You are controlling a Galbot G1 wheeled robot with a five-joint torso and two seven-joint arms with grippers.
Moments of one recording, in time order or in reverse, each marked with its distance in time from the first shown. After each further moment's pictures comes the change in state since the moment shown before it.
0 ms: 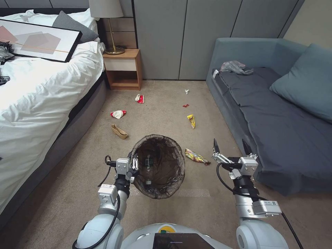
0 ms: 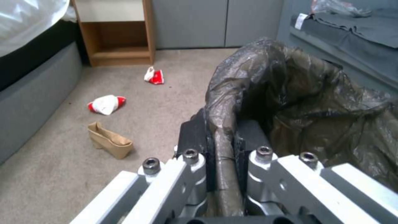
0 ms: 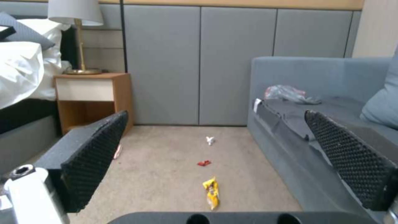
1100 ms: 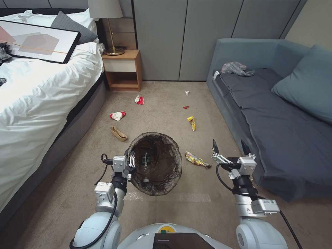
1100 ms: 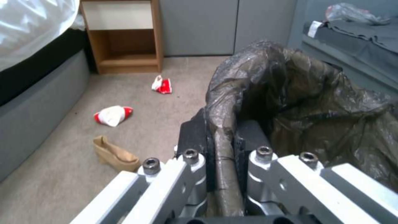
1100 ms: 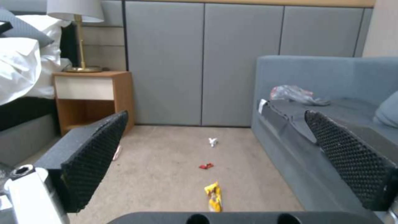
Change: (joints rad) left arm -0.018 -0.013 -0.029 -0.006 -0.003 0.001 0.001; right arm 0.015 -0.004 0.014 -0.027 0.009 0.004 -0.023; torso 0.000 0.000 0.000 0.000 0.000
